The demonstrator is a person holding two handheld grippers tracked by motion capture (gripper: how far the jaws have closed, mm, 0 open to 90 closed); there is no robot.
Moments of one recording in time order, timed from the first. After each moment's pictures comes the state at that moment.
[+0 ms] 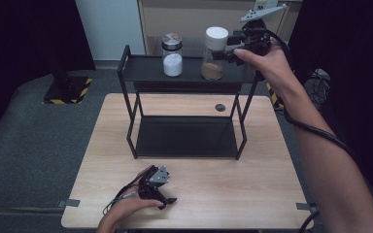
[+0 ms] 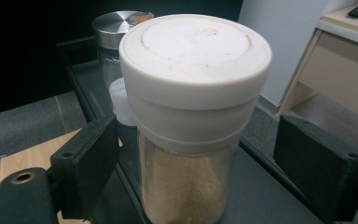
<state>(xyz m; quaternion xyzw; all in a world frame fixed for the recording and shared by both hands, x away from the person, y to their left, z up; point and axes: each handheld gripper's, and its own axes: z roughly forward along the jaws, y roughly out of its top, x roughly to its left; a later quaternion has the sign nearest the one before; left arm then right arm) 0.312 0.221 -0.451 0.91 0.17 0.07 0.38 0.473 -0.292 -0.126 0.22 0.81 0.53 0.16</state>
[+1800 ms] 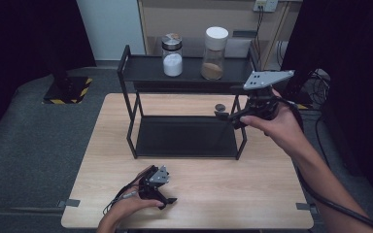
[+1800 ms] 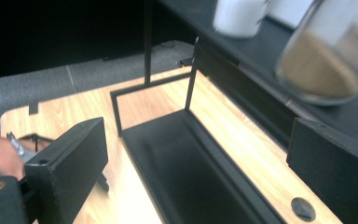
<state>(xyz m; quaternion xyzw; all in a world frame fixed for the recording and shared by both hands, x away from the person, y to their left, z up) 0.312 0.220 -0.450 0.91 0.17 0.07 0.38 0.347 -0.295 -0.196 0.18 0.83 0.50 0.17</state>
